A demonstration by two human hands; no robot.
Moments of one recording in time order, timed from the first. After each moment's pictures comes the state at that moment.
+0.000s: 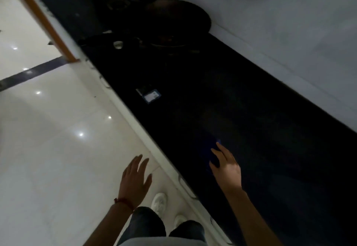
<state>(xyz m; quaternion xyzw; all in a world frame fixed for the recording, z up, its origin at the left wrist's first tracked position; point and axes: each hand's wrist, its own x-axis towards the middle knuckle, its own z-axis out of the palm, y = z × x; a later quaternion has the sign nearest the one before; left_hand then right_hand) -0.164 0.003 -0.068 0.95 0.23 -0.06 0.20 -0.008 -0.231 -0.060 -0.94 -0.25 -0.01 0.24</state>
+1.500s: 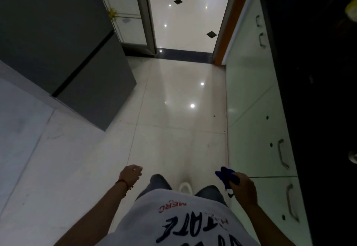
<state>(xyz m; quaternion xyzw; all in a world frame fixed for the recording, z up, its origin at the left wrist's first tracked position) -0.329 0.619 -0.129 0.42 0.73 0.00 0.54 0.009 0.475 -0.127 -0.86 -0.32 0.37 0.18</state>
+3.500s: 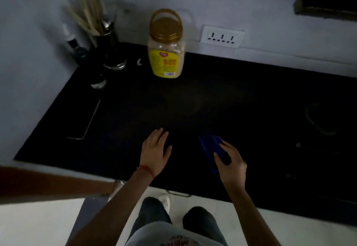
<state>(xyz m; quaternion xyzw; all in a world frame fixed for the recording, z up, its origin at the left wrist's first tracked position) 0.519 1.218 -0.038 0.97 -0.14 -0.10 0.19 0.430 1.013 -0.020 -0.89 0.23 -0.13 0.38</state>
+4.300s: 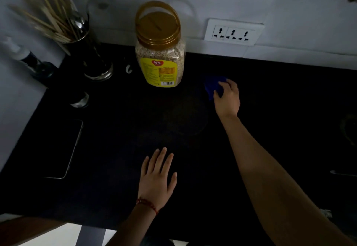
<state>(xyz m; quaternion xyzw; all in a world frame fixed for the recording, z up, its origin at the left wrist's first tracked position) 0.556 1.215 -0.082 0.97 -0.18 -0.12 0.09 0.703 0.961 -0.050 -0.92 0.23 -0.11 0.31</state>
